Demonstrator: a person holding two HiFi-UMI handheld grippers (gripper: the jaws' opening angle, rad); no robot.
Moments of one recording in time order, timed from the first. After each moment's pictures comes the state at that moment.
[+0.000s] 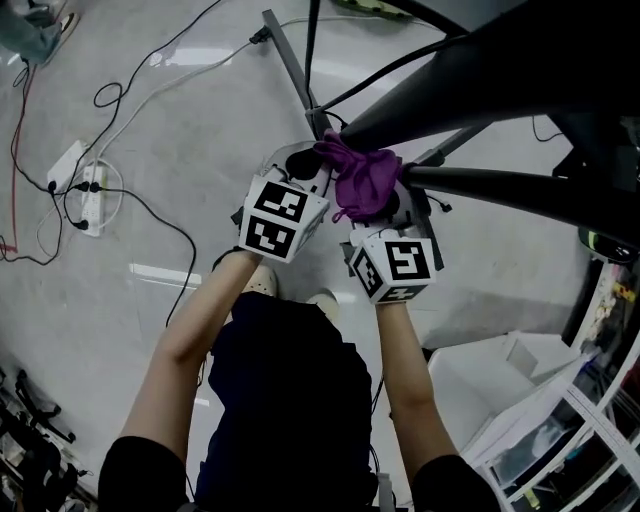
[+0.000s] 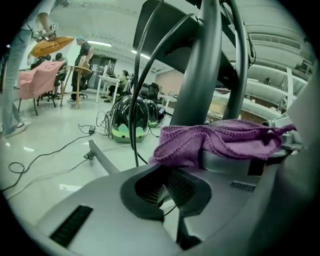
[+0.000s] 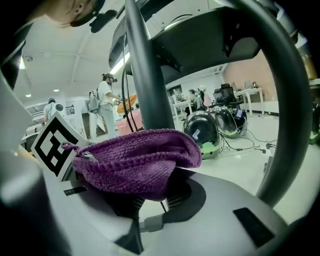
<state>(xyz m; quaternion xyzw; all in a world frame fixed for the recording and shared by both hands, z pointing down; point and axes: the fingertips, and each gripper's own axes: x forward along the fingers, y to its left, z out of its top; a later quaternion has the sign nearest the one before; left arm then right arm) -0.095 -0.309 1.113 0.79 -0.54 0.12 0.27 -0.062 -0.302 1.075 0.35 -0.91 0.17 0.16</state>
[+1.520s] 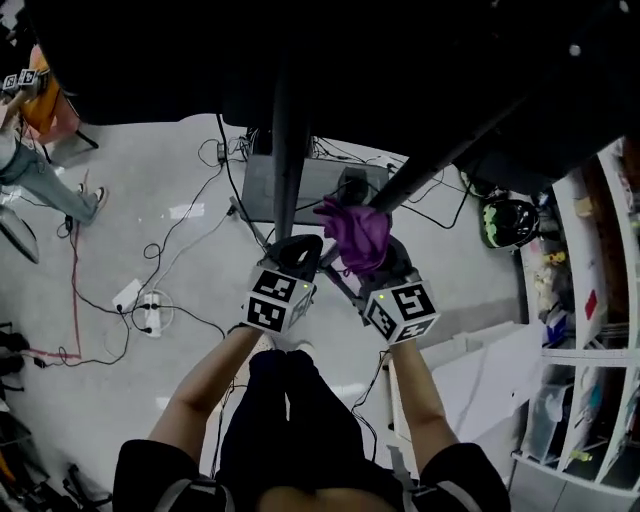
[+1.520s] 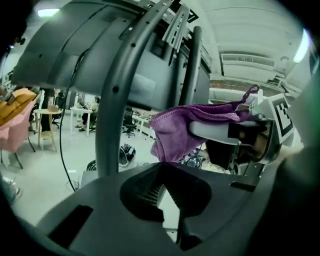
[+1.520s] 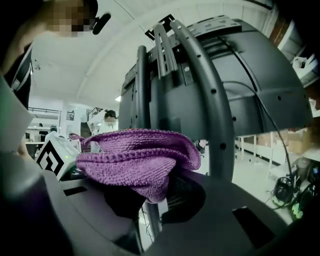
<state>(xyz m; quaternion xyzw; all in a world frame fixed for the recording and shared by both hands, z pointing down) -0.010 -0.259 0.555 0.86 -0.46 0.08 0.18 0.032 -0.274 0.483 0.39 -0.91 0.06 0.07</state>
